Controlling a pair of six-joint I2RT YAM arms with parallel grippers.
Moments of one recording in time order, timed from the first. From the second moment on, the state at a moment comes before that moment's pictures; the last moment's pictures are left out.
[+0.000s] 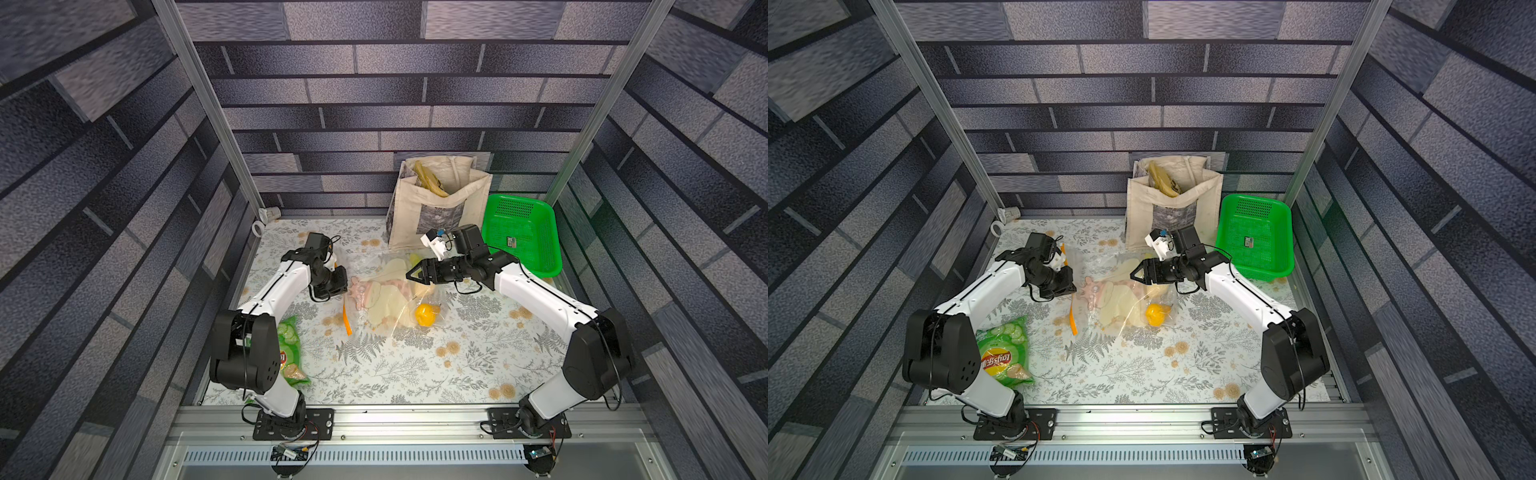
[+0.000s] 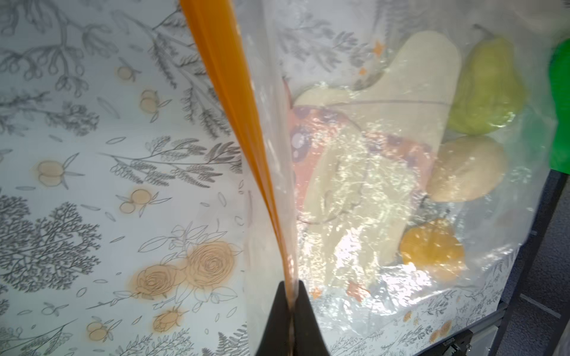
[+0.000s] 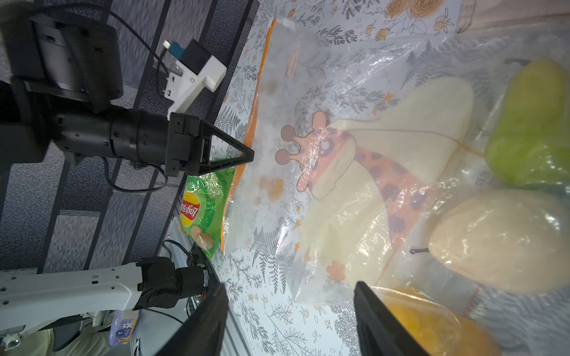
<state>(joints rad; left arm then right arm) -0.19 1.58 1.26 -0.81 0.37 -0.40 0.53 1.59 1.28 -0.48 -0.65 0.37</state>
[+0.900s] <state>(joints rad) -0.44 1.81 1.73 -0.80 0.47 -0.53 0.66 1.53 1.23 -0.42 -0.54 0.55</state>
